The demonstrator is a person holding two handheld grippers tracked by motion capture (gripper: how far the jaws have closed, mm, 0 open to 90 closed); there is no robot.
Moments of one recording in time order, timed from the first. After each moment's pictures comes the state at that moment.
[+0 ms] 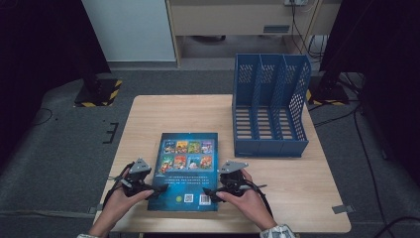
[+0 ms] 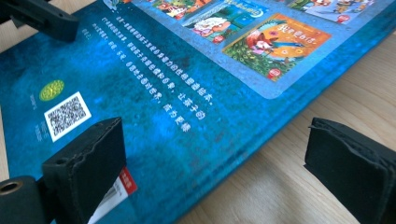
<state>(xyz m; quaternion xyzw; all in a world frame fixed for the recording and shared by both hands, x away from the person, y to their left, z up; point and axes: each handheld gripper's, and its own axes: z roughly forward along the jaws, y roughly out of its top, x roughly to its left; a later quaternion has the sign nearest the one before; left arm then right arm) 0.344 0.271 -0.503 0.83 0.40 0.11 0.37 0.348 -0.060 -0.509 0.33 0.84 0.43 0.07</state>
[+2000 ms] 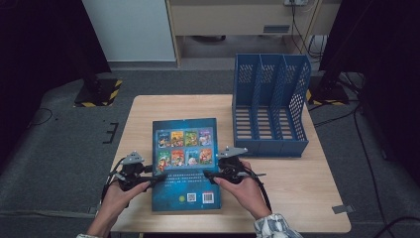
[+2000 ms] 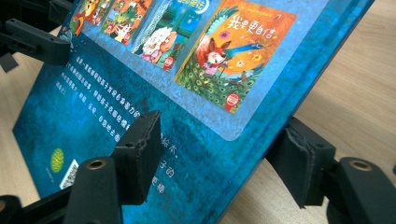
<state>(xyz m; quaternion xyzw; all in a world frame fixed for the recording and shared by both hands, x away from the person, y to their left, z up) 0.350 0.280 -0.476 0.80 0.42 0.08 0.42 0.370 -0.053 -0.470 0.37 0.82 0.42 0.08</state>
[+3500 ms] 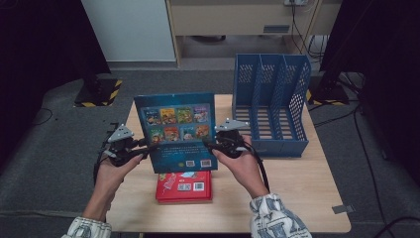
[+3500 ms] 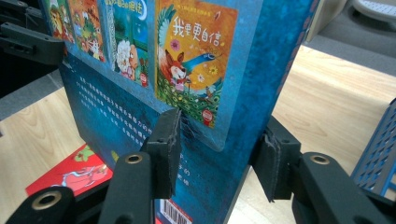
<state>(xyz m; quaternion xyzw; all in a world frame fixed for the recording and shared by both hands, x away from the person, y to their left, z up) 0.382 0.286 -0.403 0.77 0.41 0.18 0.45 0.408 -0.047 -0.398 0.36 0.80 0.46 0.16</state>
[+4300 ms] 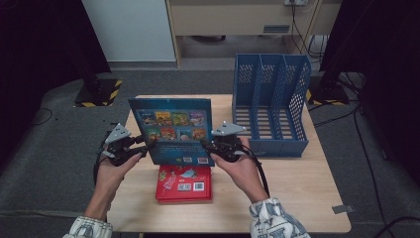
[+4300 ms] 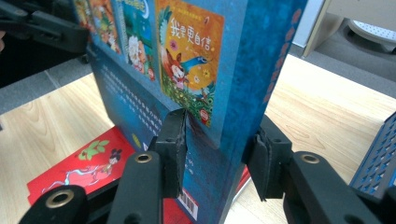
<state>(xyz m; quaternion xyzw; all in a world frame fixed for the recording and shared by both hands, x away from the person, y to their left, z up) 0.384 0.292 -0.408 0.75 0.41 0.21 0.47 0.394 -0.041 -0.395 0.33 0.80 0.46 0.18</state>
